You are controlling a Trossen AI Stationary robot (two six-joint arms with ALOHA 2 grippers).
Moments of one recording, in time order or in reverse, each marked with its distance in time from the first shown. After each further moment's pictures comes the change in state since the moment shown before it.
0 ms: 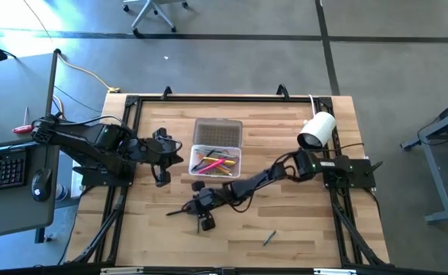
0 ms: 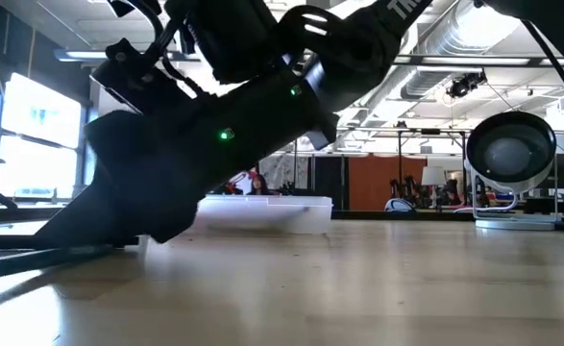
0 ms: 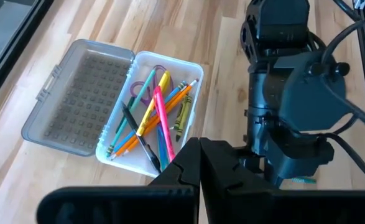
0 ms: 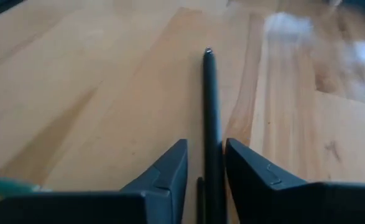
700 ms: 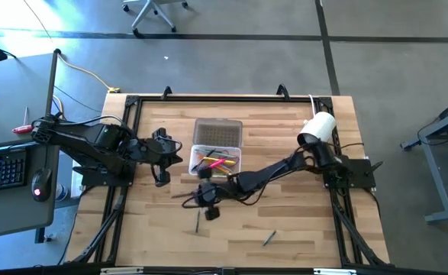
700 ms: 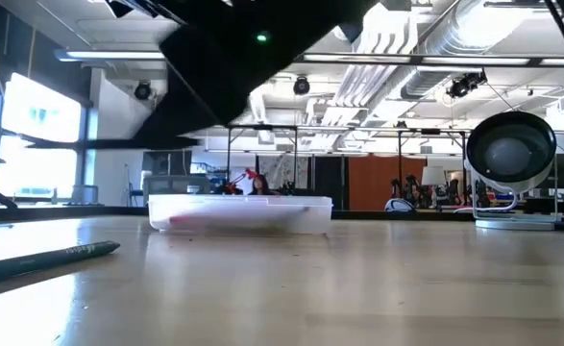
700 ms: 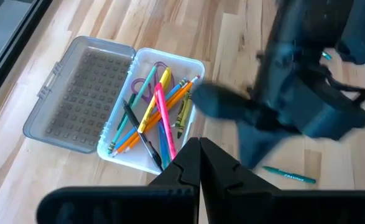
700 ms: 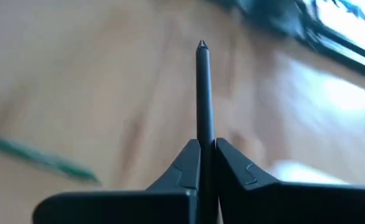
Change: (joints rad) left arm 0.000 0.000 0.000 -0.012 0.000 0.001; right arm 0.000 -0.260 -0.011 -0.268 0.227 -0.103
